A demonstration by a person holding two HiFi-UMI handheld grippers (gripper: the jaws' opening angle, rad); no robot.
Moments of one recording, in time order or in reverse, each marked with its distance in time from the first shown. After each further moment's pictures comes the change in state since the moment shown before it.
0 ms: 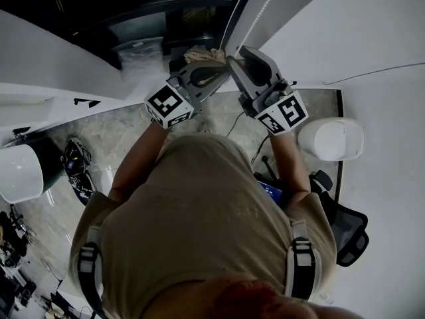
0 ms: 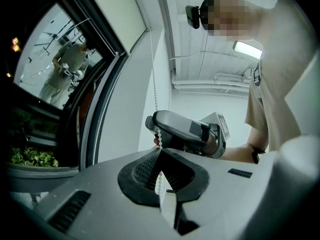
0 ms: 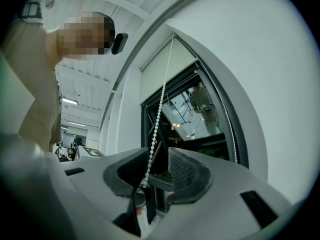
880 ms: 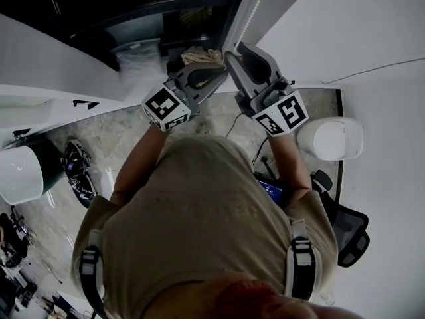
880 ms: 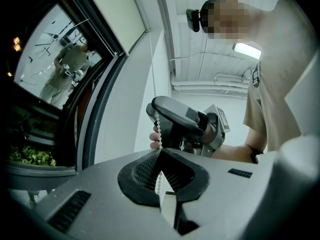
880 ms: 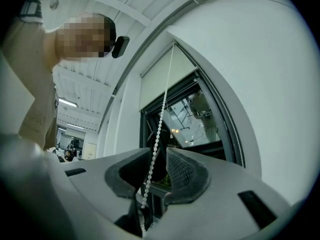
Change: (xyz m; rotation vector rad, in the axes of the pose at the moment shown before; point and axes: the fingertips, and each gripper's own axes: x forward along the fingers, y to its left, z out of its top) left arm 0.012 -0.016 -0.003 0.001 -0.015 -0.001; right arm -0.012 -0.001 0.028 -0.014 -0.060 -0.011
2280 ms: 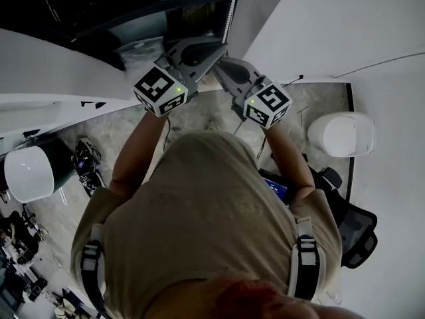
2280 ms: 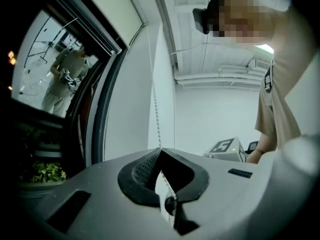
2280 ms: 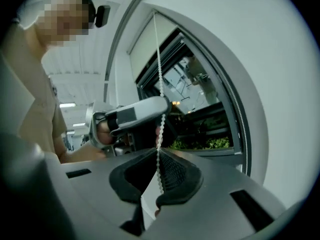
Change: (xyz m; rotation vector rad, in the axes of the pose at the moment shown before) left arm 0.035 0.032 0.046 0.049 0.044 0.072; right arm -0.022 -0.003 -0.103 0.167 0.310 0.059
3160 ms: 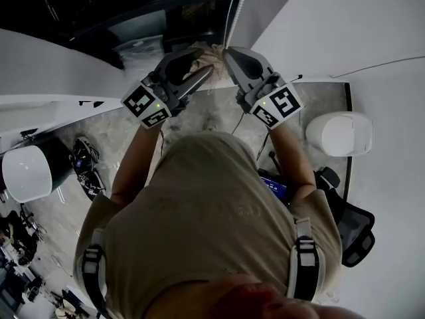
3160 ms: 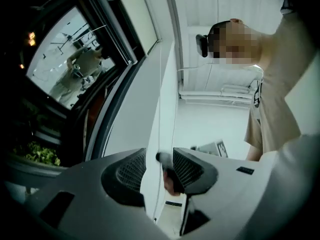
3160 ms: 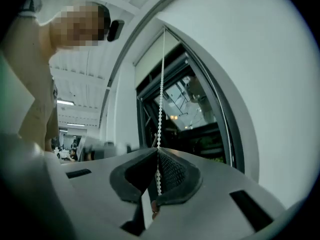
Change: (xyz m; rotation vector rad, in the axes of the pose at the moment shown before) left arm -0.051 0.001 -0.028 -0.150 -0.124 -0.013; right arm -0.009 -0.015 0.049 -0.080 -0.180 -0.059
